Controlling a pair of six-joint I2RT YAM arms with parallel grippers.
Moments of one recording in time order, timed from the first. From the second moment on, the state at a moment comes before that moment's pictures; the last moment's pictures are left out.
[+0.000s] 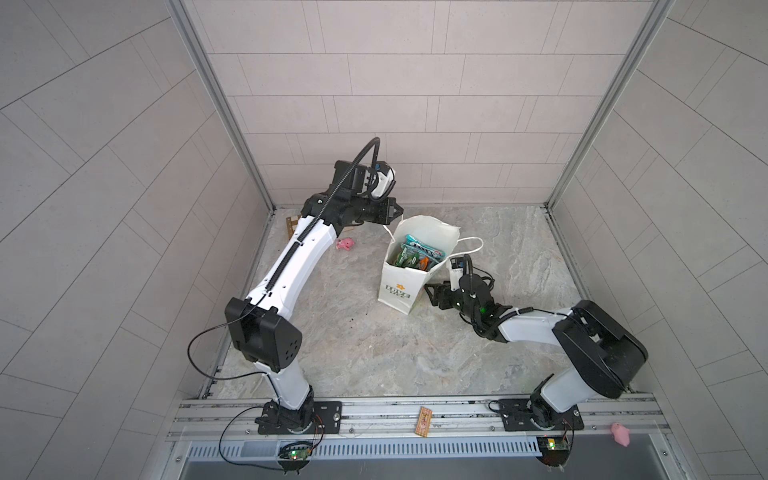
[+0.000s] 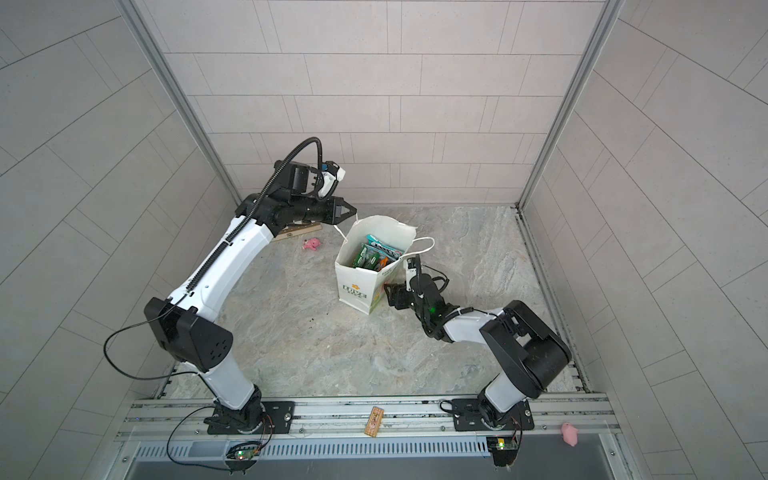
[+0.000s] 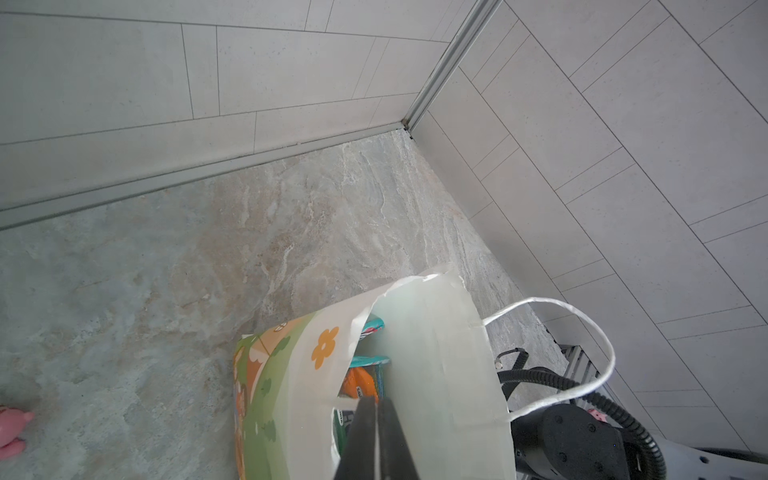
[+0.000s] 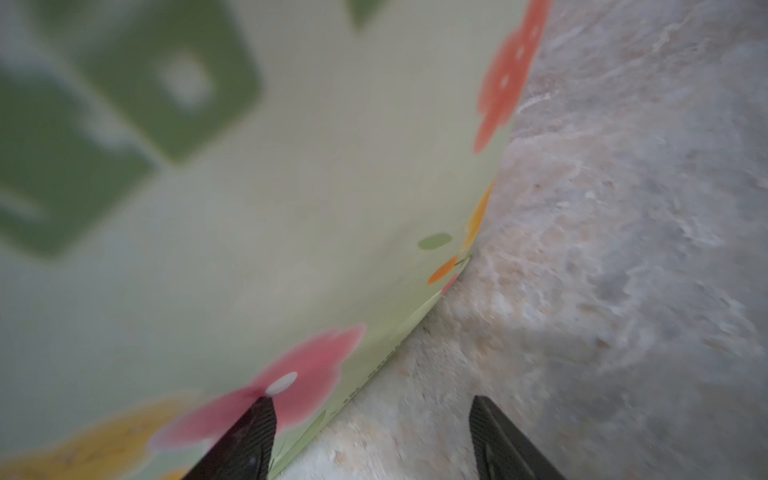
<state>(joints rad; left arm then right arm) -0.35 1.74 1.91 -0.78 0.54 -0.16 0.60 1.59 0.57 0.58 0.04 0.48</state>
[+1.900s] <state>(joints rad) -0.55 1.57 1.63 -0.64 0.47 -0.14 0.57 0.98 0.67 -0.04 0.21 0.25</state>
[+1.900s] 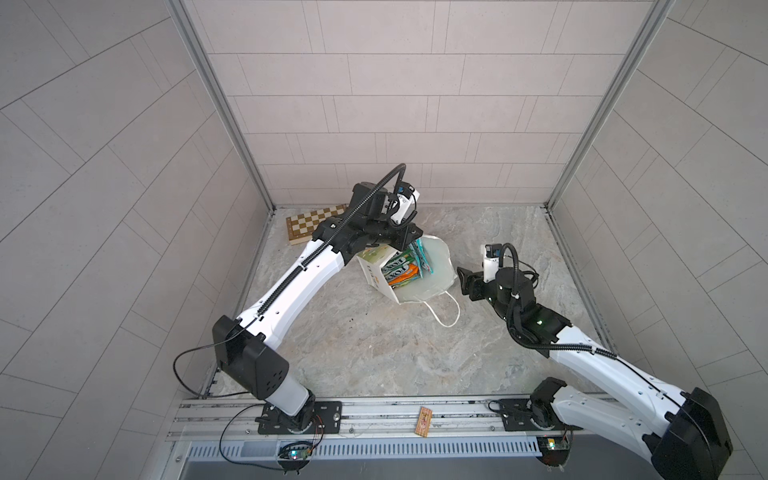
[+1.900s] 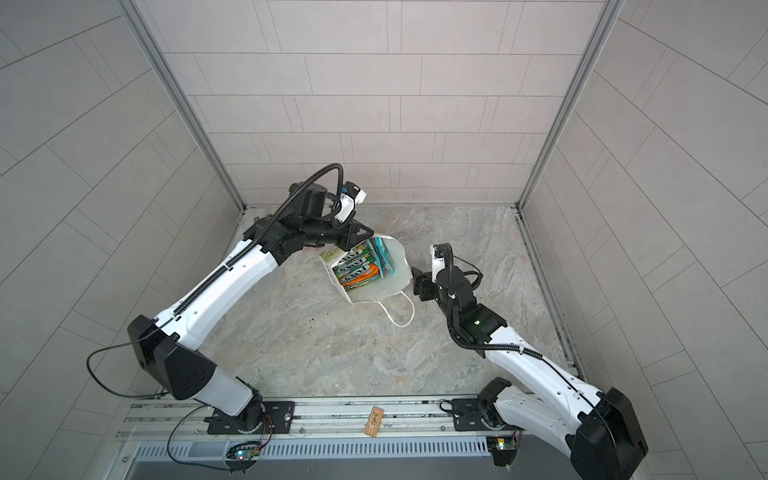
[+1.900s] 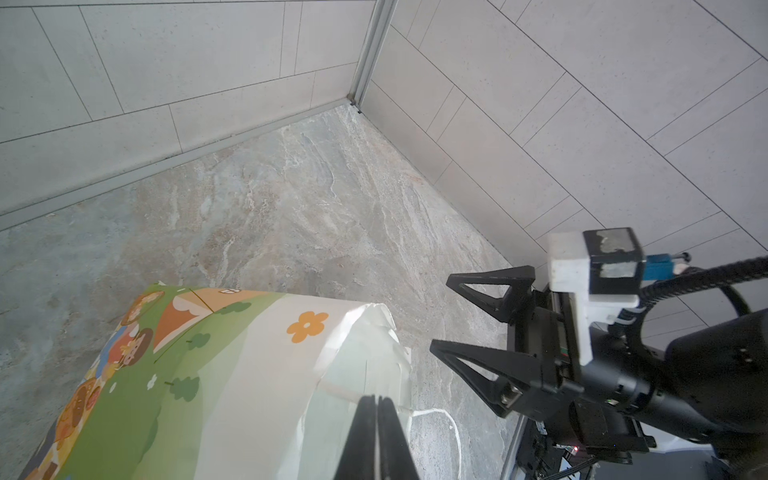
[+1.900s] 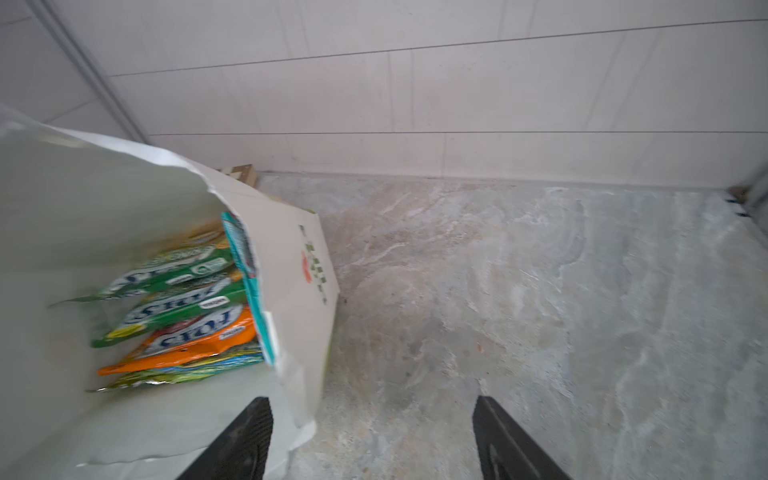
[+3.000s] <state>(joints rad) -0.56 1.48 1.49 -0.49 0.38 -0.28 0.68 1.42 0.91 -0.13 0.06 0.05</state>
